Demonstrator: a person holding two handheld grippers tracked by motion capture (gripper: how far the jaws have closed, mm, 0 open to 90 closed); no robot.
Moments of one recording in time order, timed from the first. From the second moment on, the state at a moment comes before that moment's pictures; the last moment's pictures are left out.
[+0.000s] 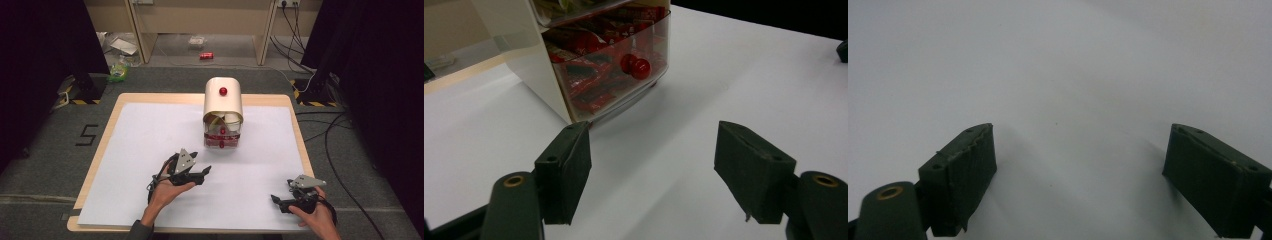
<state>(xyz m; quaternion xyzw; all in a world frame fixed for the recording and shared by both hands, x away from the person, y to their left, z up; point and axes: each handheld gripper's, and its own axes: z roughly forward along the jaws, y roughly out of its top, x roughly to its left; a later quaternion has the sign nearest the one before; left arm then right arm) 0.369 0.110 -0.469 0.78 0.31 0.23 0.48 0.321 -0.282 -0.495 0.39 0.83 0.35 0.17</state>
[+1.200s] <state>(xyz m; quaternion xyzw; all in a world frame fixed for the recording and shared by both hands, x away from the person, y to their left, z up) 0.393 0.031 -0.484 0.70 0.44 0.27 0.49 0.321 -0.282 -0.495 0.39 0.83 0.35 0.17</state>
